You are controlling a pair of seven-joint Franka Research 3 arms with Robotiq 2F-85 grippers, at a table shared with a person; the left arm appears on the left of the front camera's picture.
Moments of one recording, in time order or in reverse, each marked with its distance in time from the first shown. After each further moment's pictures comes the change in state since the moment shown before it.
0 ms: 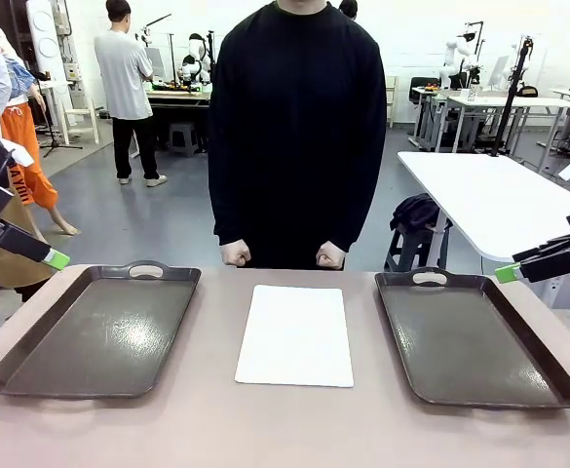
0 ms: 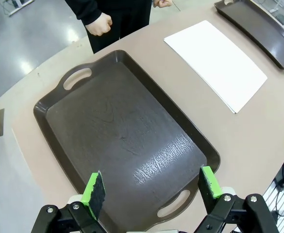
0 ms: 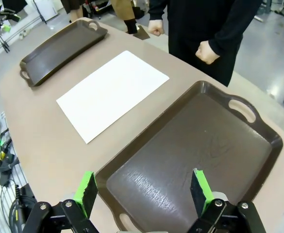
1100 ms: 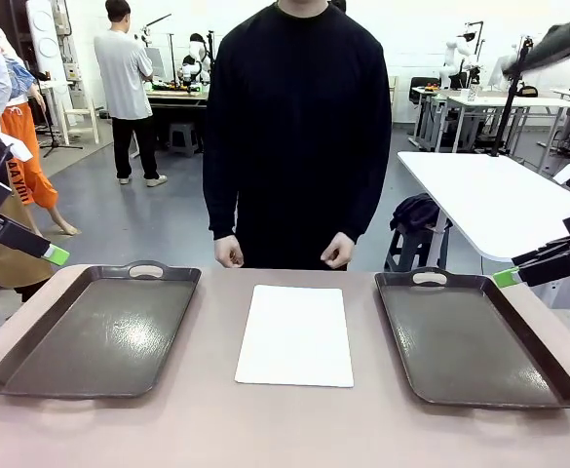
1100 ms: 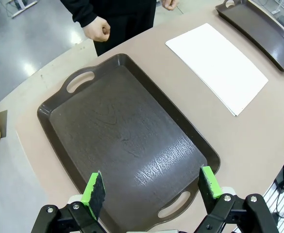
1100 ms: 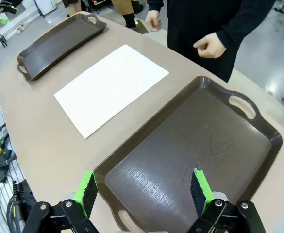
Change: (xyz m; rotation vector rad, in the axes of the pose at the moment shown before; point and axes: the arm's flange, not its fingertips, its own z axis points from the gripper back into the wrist) left arm 0.004 -0.004 0.006 0.014 -0.010 -0.005; right arm 0.000 0.004 -0.002 -0.014 0.027 0.010
